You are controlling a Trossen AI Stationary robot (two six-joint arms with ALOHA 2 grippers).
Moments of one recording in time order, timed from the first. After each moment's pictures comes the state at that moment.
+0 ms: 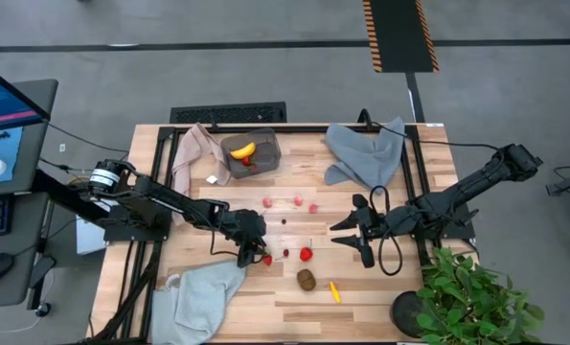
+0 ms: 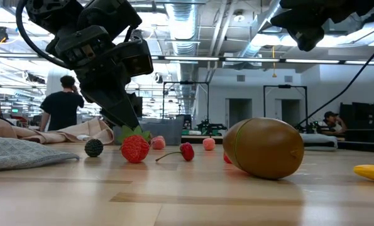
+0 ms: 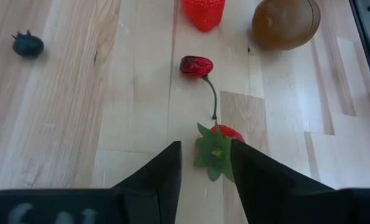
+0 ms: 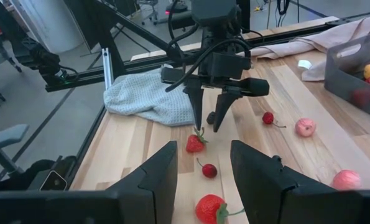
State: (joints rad) left arm -0.16 1.62 0.68 0.16 0.18 -0.38; right arm 0.45 1.02 0.53 0.16 0.32 0.29
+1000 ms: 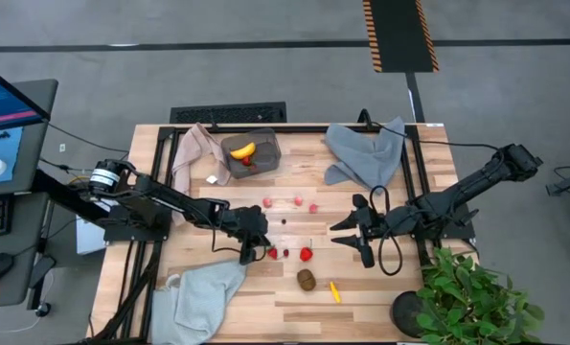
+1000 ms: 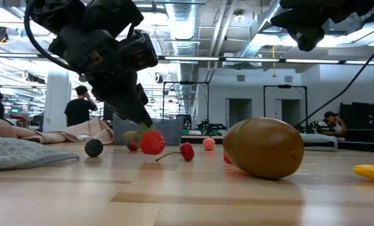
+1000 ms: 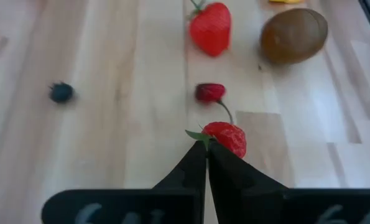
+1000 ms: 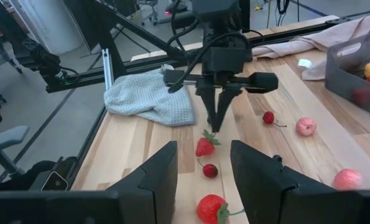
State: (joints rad) left arm -0.14 1.62 0.69 0.20 0.11 -0.25; right arm 0.45 1.02 0.53 0.16 0.32 0.30
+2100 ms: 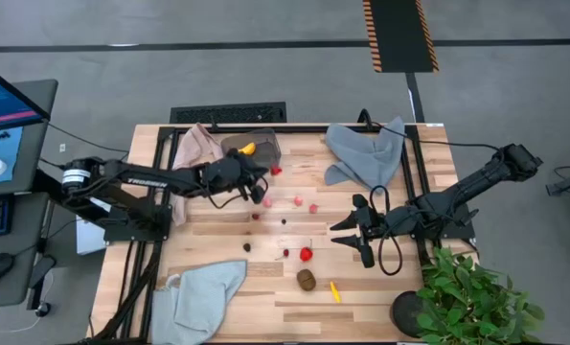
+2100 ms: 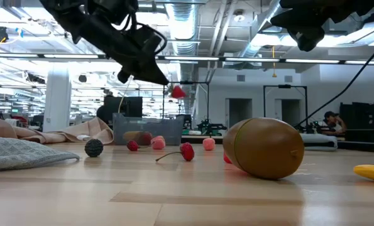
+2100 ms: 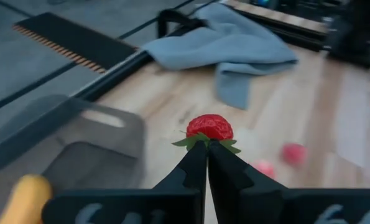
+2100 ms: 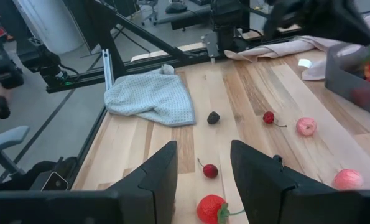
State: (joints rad) left arm 0.18 1.37 0.69 0.23 -0.33 -0.23; right arm 0.45 1.02 0.53 0.16 0.32 0.30
